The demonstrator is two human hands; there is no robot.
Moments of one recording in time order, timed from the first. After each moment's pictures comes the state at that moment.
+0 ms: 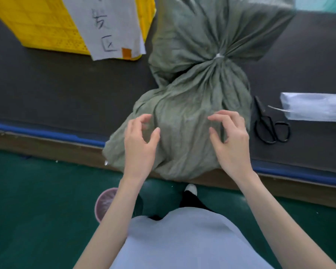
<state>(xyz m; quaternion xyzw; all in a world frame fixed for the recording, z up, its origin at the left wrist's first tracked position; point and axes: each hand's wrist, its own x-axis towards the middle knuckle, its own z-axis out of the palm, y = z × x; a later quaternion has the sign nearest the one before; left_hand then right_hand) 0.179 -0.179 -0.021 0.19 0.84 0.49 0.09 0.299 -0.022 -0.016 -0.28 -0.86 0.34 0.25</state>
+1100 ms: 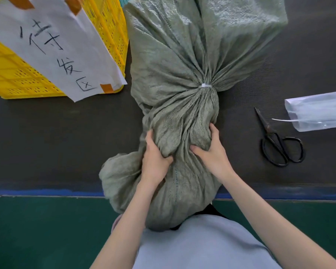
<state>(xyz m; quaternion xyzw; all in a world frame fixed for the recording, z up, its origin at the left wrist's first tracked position) 0.102 -0.082 -0.090 0.20 0.88 0.34 0.27 0.219 0.042 -0.085 -0.43 -0.66 0.61 0.10</state>
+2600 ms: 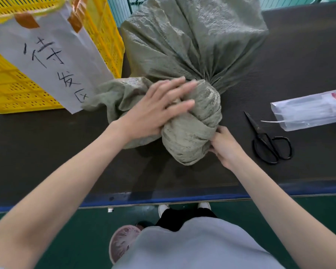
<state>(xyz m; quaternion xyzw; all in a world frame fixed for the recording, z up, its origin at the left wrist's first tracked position) 0.013 -0.018 0.016 0.83 0.52 0.15 -0.16 0.215 0.065 -0.032 -0.41 -0.52 0.73 0.14</state>
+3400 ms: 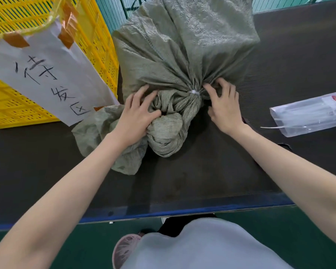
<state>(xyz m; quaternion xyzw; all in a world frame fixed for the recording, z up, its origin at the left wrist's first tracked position) -0.029 -0.013 -0.026 0.68 0.72 -0.03 -0.14 0.170 0.176 -0.066 -0.34 -0.93 0.00 0.16</state>
